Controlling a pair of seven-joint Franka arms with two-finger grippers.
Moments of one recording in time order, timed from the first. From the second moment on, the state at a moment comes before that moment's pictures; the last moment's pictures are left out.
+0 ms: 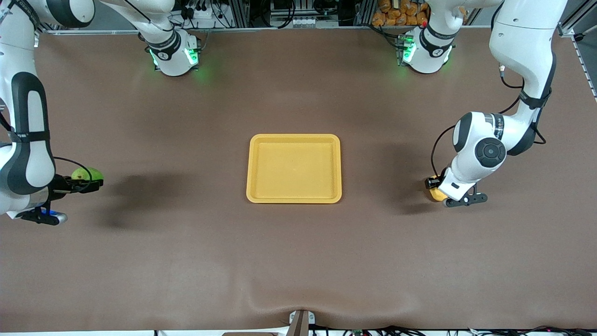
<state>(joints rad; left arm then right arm) -0.10 0.44 0.00 -2.09 0.15 2.48 -0.35 -0.19 0.64 -0.08 -1.41 0.06 1.57 -0.11</state>
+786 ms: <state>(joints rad) -0.10 0.42 0.00 -2.05 0.18 2.48 -0.33 -0.06 0.54 -0.08 -1.41 0.15 1.44 0.03</state>
